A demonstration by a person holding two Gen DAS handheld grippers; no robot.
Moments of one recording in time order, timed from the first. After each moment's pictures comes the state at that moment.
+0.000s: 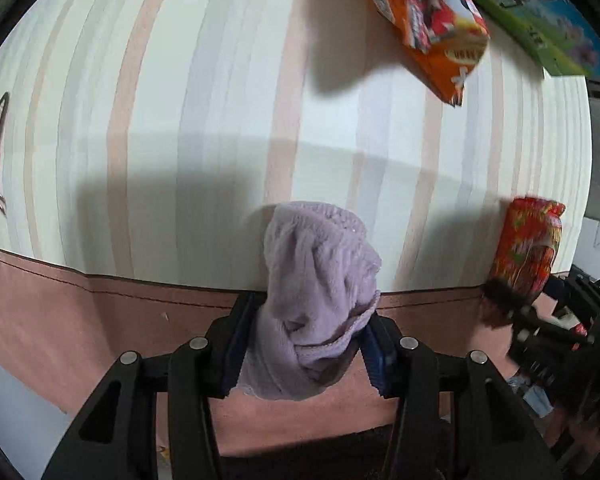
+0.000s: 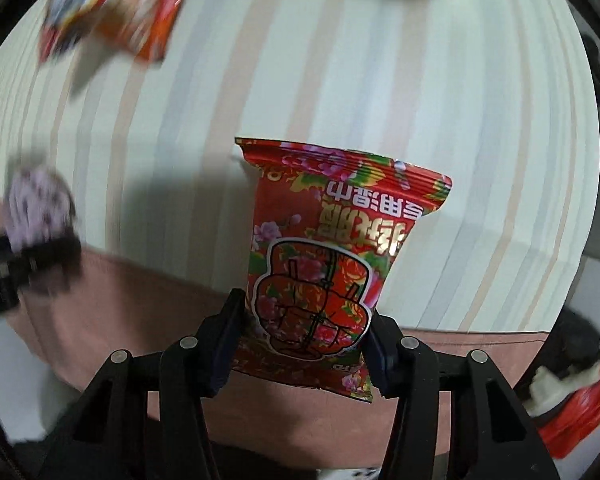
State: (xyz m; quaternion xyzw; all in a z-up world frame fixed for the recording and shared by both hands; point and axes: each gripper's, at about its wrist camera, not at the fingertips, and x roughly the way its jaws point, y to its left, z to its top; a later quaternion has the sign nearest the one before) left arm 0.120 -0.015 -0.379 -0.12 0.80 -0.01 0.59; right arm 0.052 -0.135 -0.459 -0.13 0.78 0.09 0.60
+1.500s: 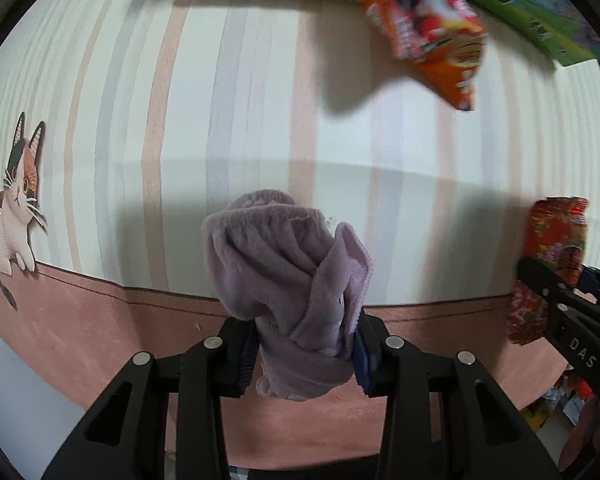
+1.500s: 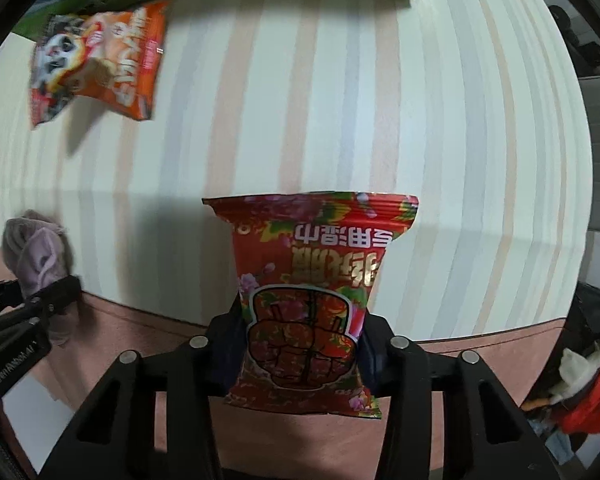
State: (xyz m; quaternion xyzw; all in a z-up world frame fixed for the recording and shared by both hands) left arm 0.112 -0.008 -0.373 -0.06 0.78 0.02 0.63; right arm 0.087 -0.187 -0.463 -0.05 0.76 0.06 0.65
